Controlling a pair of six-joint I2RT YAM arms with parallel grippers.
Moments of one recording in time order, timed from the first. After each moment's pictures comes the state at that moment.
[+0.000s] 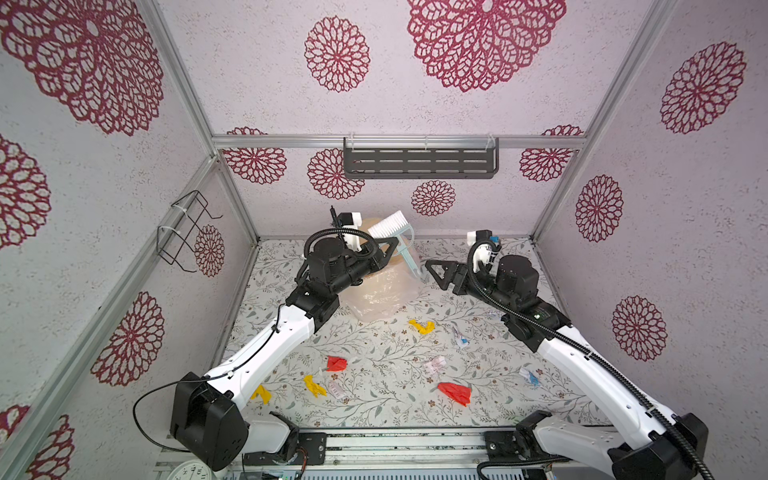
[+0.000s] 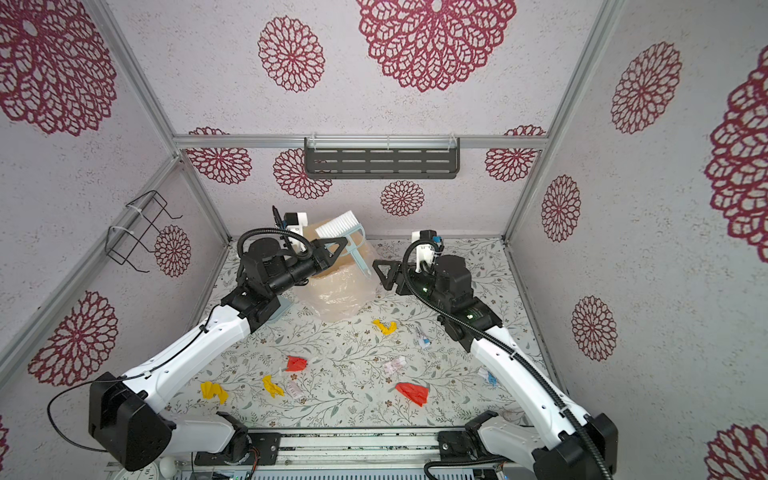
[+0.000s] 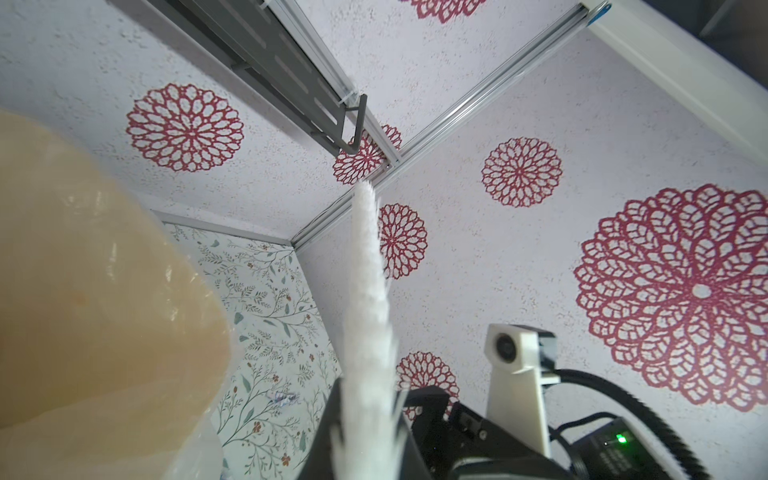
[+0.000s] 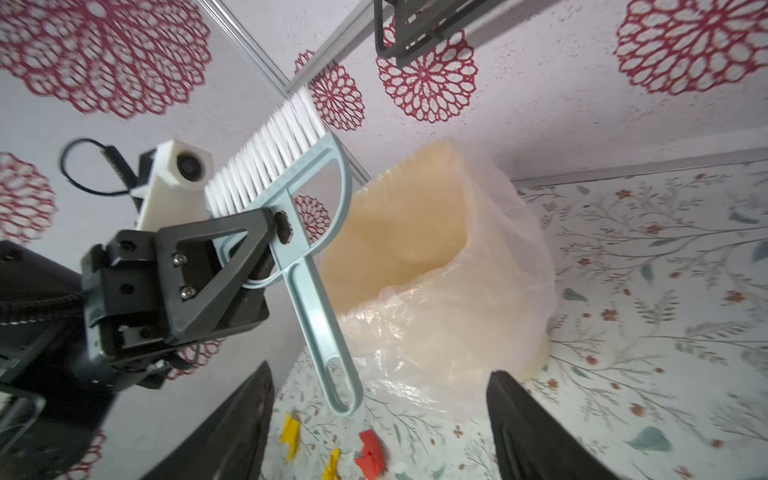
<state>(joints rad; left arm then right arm) -0.52 1.37 1.16 0.24 0.29 -0.92 0.51 1.13 0.99 0.01 -0.35 0.72</state>
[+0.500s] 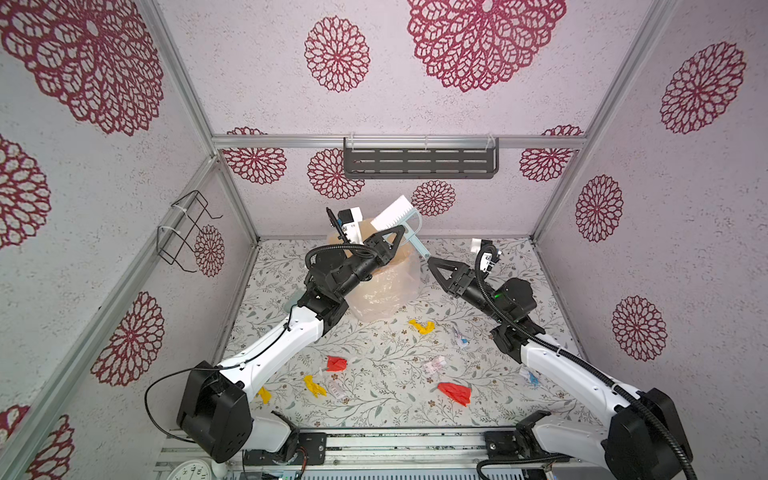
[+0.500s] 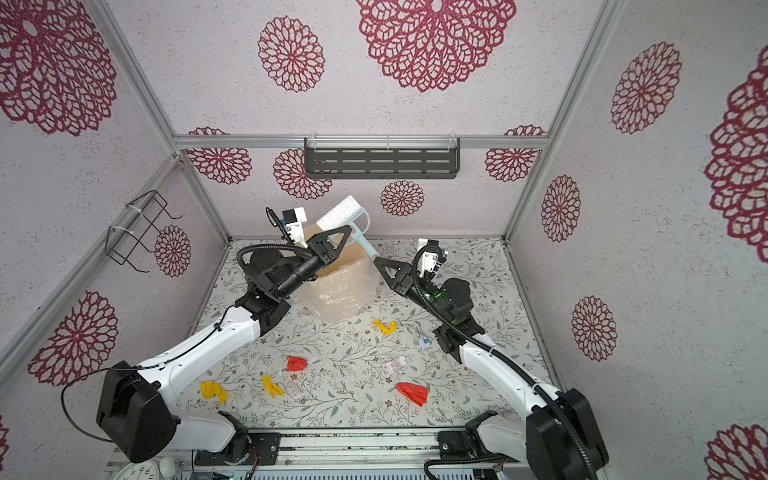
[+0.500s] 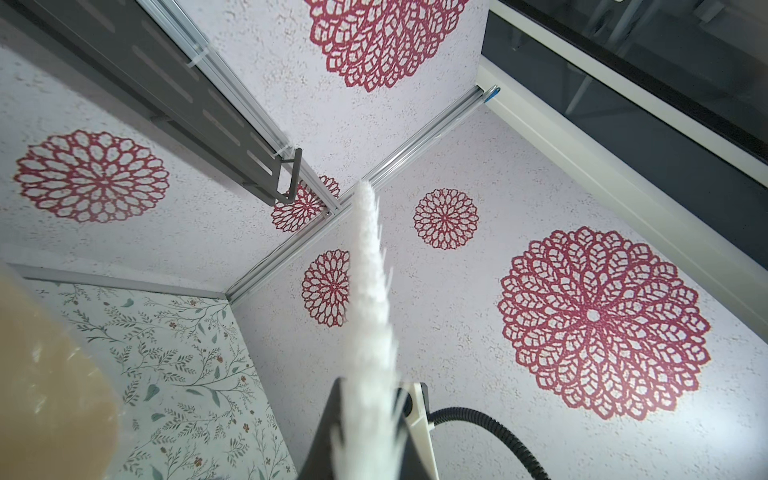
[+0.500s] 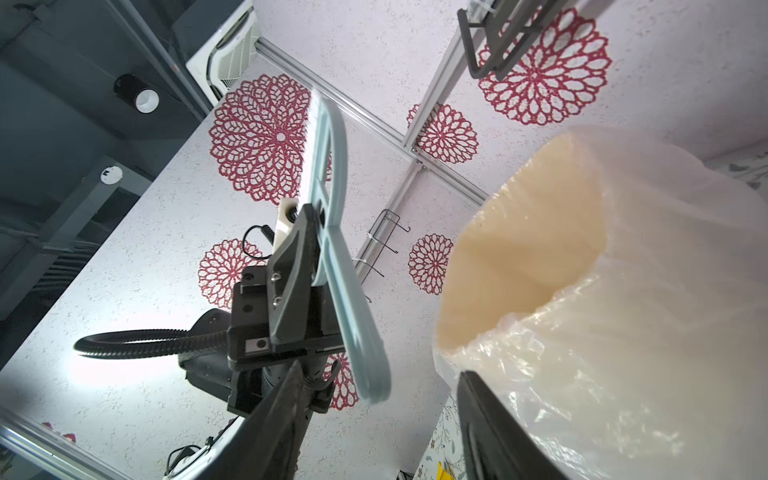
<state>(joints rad) -0.57 1.42 1.12 0.55 0.22 -1.01 0.50 1.19 0.75 0.73 -0.47 1.19</state>
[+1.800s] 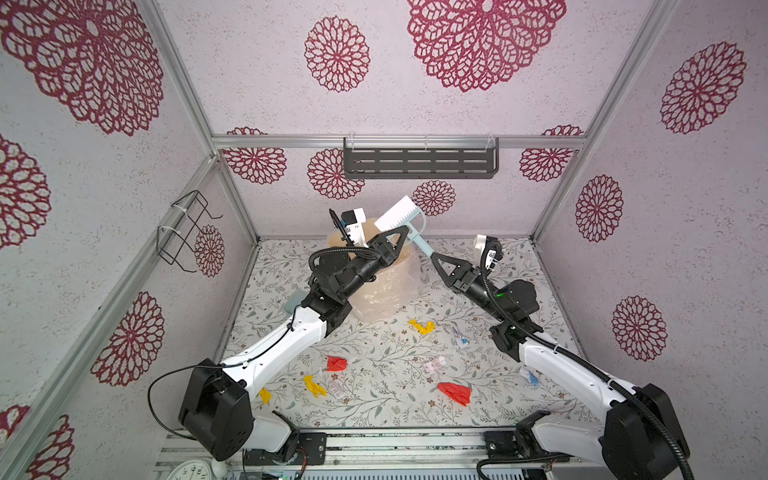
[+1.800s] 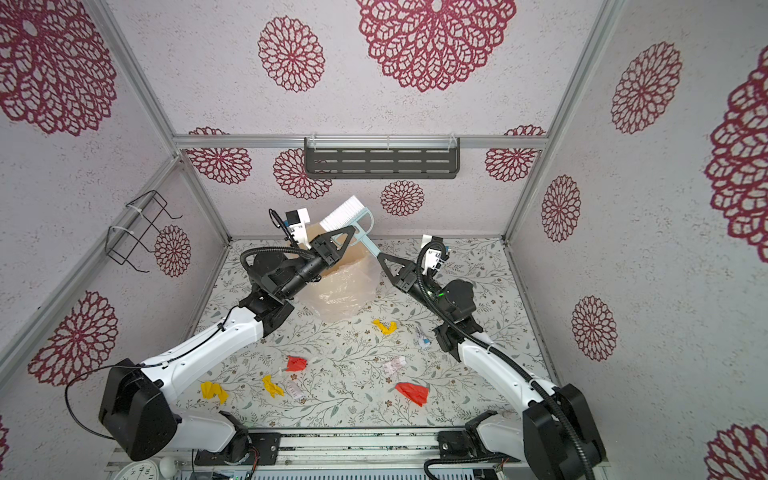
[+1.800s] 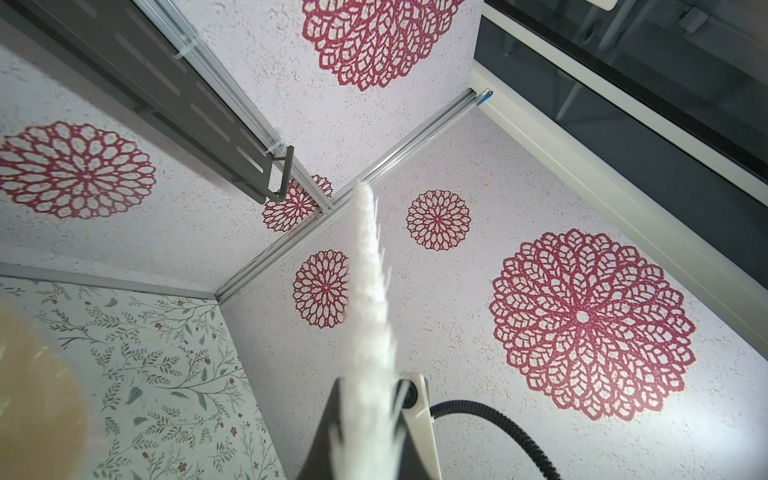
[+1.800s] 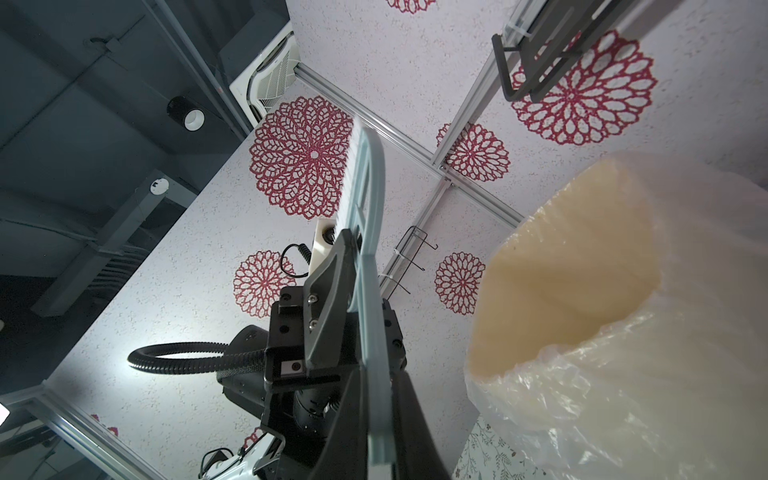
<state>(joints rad) -0.60 1.43 1.12 0.57 0.21 -1.03 0.49 1.21 0.76 0.85 -0.47 1.23</state>
